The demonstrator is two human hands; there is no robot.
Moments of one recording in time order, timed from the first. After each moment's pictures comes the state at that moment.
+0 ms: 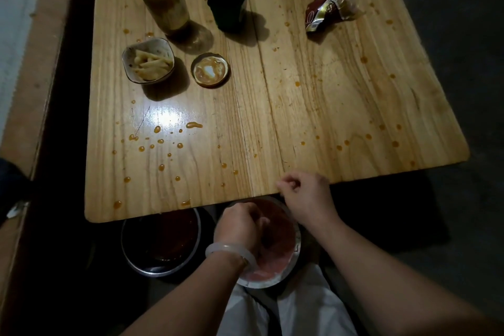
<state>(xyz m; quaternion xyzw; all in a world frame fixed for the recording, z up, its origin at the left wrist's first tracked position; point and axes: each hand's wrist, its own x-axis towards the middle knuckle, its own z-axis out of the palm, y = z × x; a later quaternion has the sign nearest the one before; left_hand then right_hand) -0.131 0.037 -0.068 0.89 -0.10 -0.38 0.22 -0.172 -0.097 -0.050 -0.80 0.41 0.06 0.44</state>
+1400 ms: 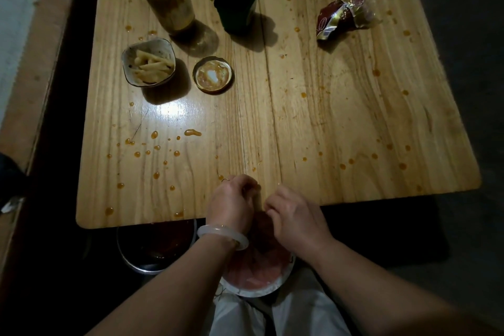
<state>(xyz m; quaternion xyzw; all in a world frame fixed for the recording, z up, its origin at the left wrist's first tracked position) -0.084 0.007 -0.065 0.91 -0.11 -0.27 0.28 -0.175 -0.104 -0.070 -0.94 0.13 0.11 0.30</state>
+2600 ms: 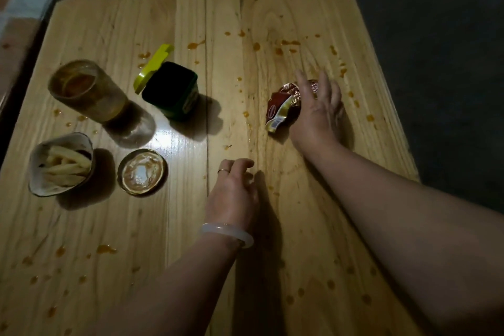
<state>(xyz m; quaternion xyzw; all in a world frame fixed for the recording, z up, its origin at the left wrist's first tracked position) 0.033 -0.207 -0.067 0.92 -0.13 -0.16 0.32 0.060 -0.385 -0.052 -0.91 0.34 -0.02 0.22</state>
